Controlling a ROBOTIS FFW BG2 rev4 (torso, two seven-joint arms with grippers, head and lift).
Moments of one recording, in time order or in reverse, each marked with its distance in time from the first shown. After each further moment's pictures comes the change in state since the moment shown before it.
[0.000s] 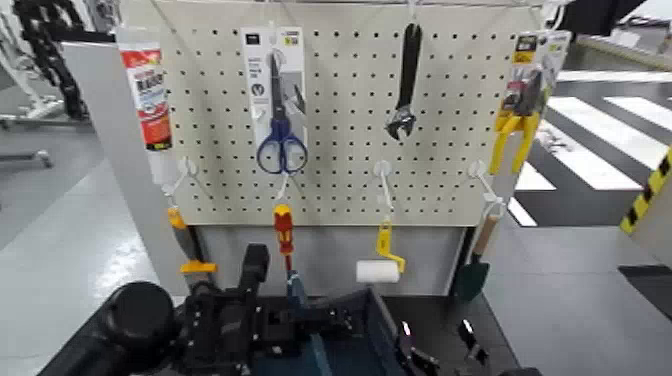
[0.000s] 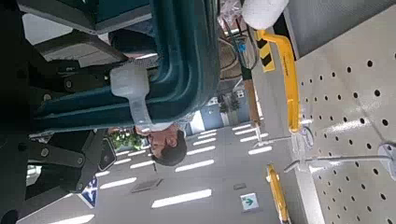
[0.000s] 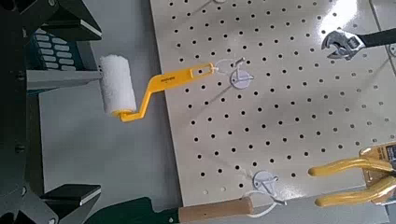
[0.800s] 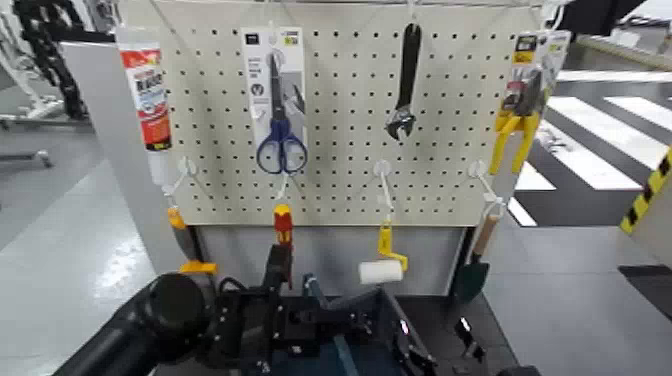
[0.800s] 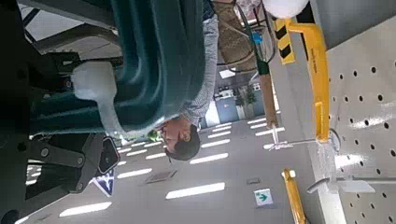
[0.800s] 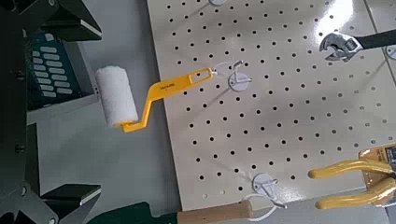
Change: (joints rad) left arm -0.100 -0.023 -0.147 0.111 -0.009 -0.037 -0.087; right arm -0.016 -0.008 0.017 0.019 -0.016 -0.020 0.000
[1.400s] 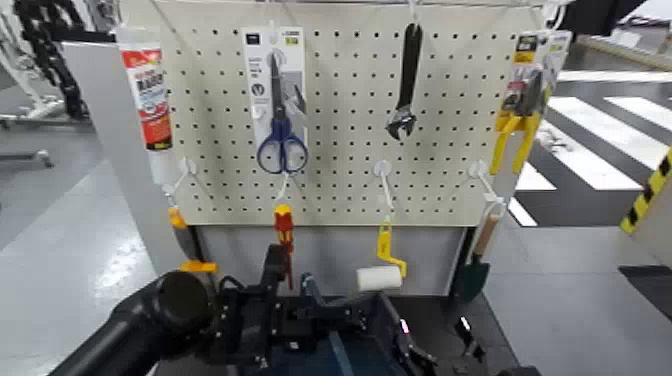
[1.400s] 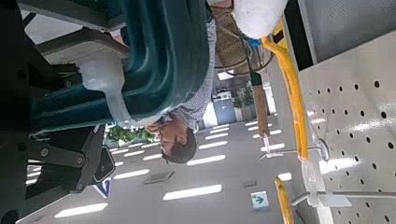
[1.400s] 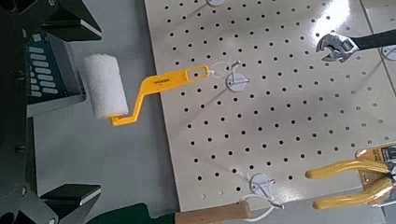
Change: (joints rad) left arm -0.046 -0.008 -0.037 0.089 -0.048 -0.030 -0.078; right arm -0.001 0.001 0.002 0.002 -0.002 -0.009 -0.003
